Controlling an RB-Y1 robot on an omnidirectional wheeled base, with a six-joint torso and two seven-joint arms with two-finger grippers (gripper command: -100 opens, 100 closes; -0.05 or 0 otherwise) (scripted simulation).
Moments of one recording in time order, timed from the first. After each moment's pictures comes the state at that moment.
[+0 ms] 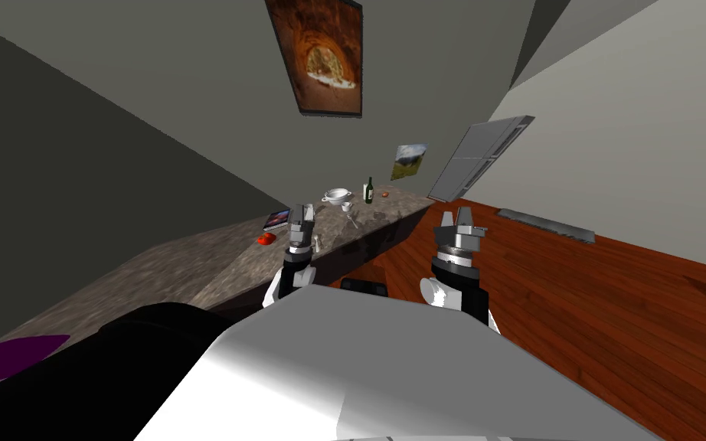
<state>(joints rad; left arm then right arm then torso) 0.53 0.15 -0.02 -2.32 -0.09 -0.63 -0.13 0.50 0.01 0.03 -2.31 -0.05 -0.45 0.07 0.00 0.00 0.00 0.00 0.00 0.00</state>
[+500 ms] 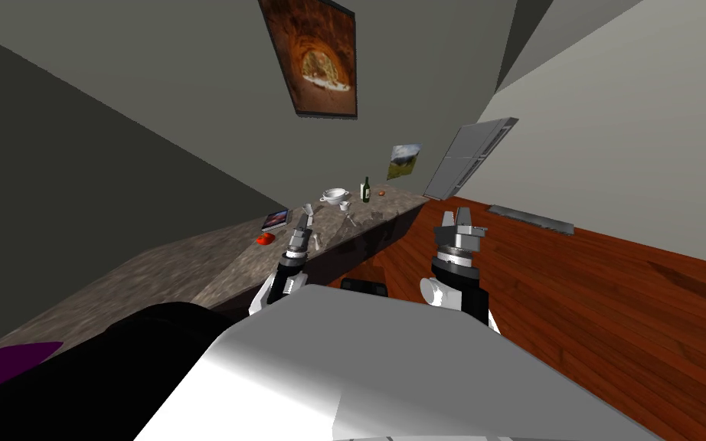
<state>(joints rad) 0.61 0.29 0.04 -2.25 -0.04 -0.62 -0.18 0.50 0.01 0.03 -2.31 -0.05 -0.45 0.07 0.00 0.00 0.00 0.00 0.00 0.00</state>
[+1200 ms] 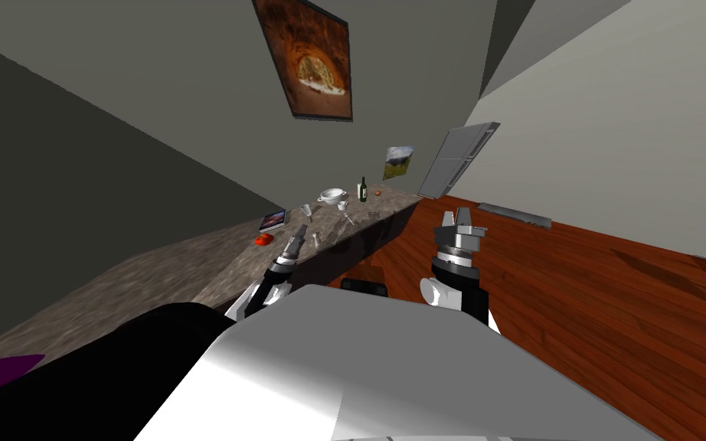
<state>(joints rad) 0.73 0.47 0.12 -2.17 0.03 -0.59 -0.23 0.50 0.01 0.03 -2.31 -0.05 -0.45 0.07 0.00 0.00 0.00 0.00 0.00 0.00</state>
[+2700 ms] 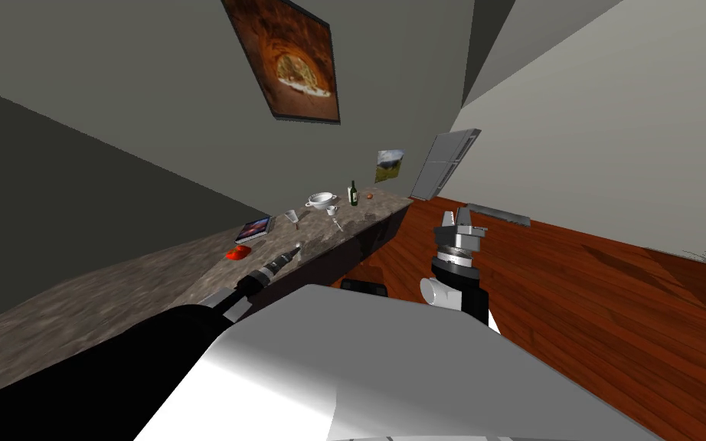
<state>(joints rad) 0.93 0.90 0.18 -1.87 0.03 -0.36 -0.17 0.50 0.01 0.03 -2.31 -0.05 -0.45 0.07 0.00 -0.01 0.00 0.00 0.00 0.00</state>
